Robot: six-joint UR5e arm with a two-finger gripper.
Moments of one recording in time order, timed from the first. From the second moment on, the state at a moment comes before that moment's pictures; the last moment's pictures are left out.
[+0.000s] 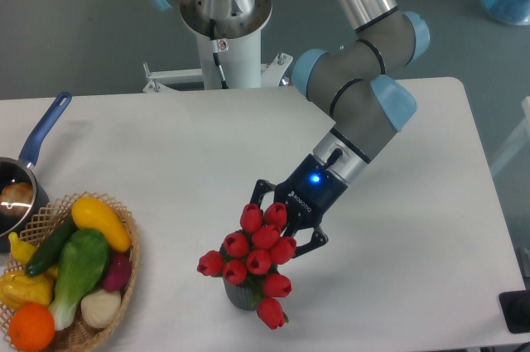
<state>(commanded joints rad) 2.63 -2.02 -1.68 -0.77 0.46 1.20</state>
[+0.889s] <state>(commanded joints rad) 2.66 -1.97 -1.68 -0.77 0.39 1.18</state>
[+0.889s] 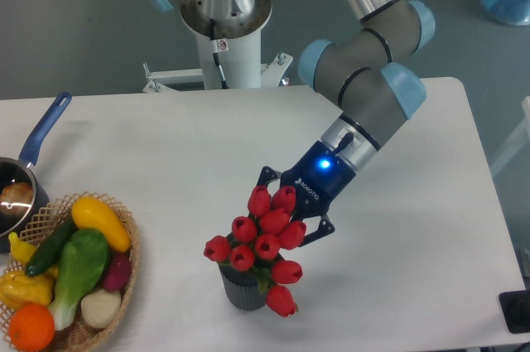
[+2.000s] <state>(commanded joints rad) 2.67 -1.85 -1.68 -0.77 0.33 1.07</state>
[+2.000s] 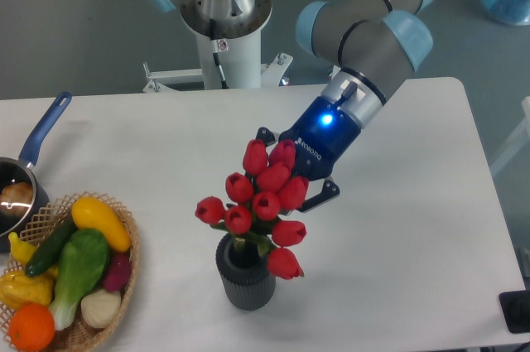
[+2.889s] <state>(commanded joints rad) 2.71 -1.80 -1.67 -0.77 0.19 1.07</state>
